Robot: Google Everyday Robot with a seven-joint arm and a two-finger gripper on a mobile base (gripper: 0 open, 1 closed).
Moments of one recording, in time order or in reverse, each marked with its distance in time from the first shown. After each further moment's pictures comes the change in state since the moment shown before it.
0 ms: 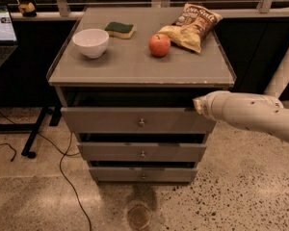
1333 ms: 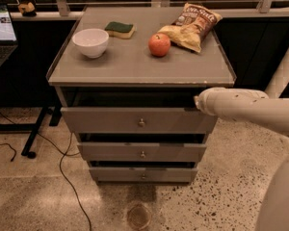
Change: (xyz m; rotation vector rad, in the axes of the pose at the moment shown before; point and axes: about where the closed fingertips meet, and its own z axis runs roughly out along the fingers) arm -0.003 -0.025 0.040 0.074 0.015 0.000
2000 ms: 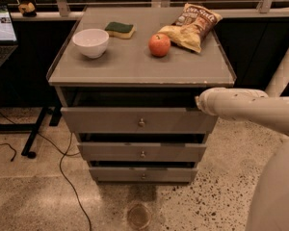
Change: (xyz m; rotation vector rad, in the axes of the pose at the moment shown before) arm 0.003 -0.003 0.006 0.010 0.018 -0.003
